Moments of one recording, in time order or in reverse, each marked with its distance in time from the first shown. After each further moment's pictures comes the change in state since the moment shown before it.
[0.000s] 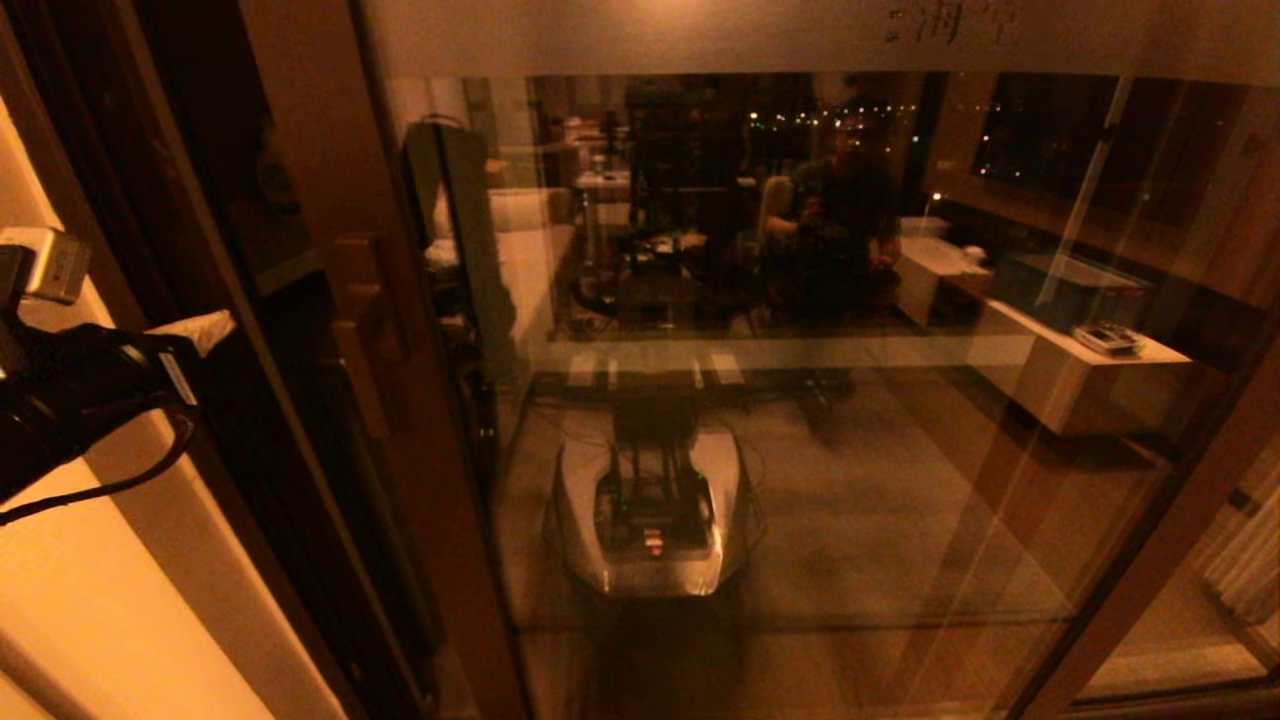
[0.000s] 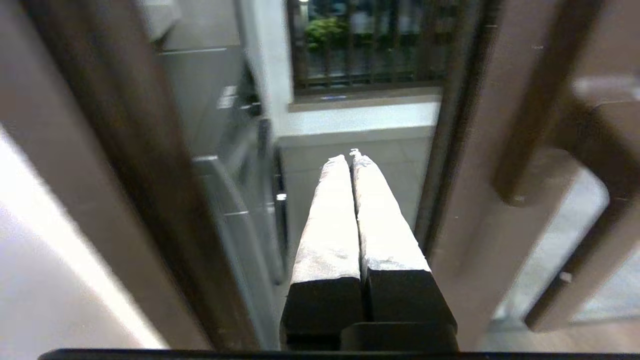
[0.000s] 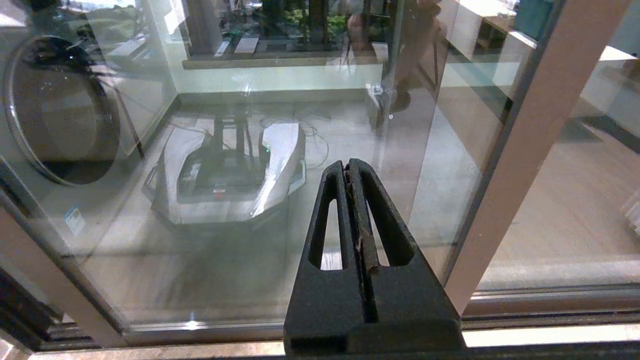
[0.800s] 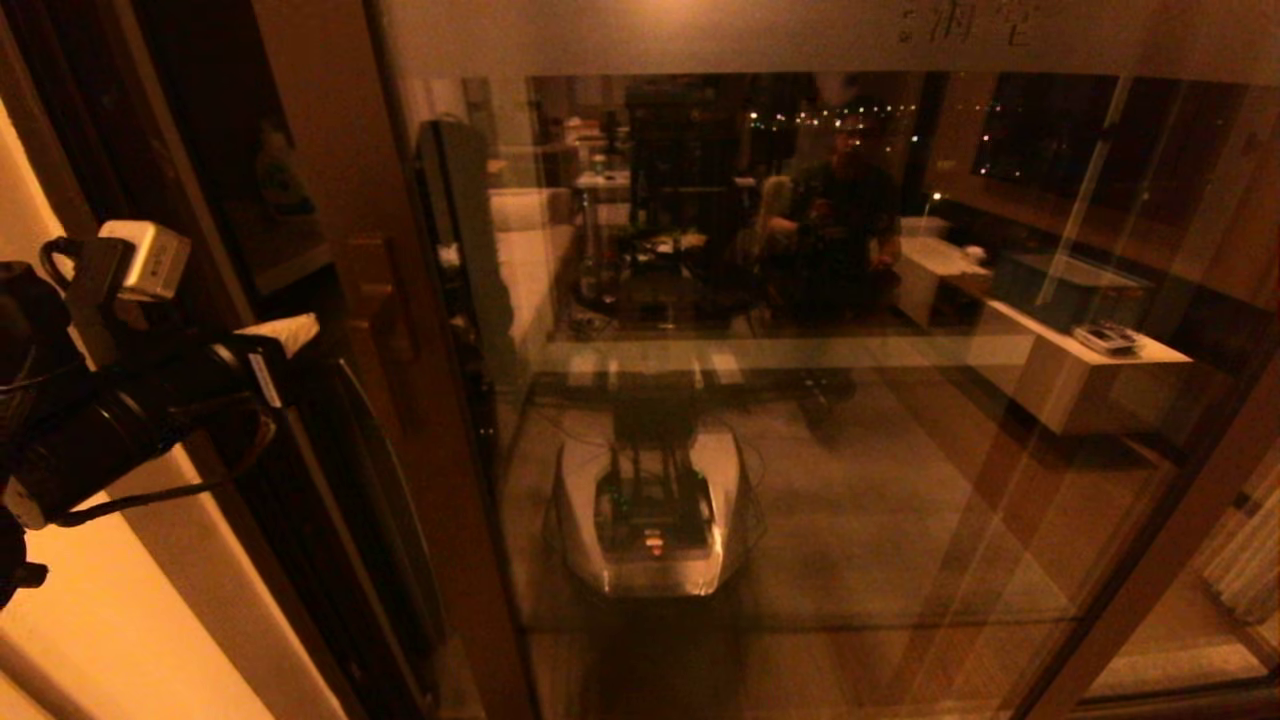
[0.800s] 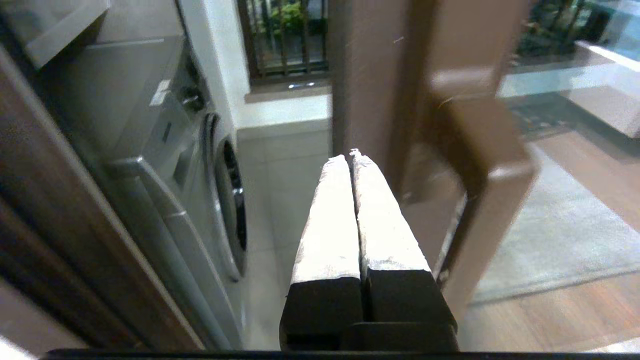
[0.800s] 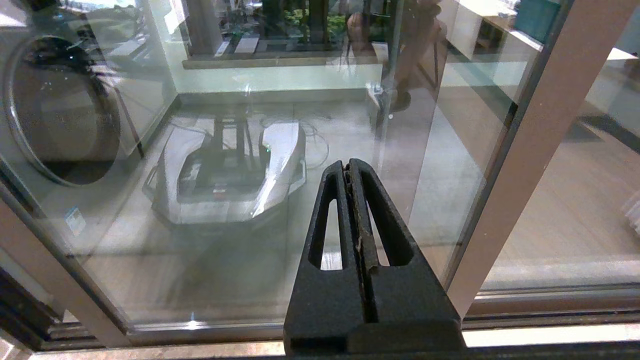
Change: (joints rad) left arm -0.208 -0.021 -0.011 0.069 0.122 -0.006; right arm 0.001 0.000 0.000 0.000 0.000 0.000
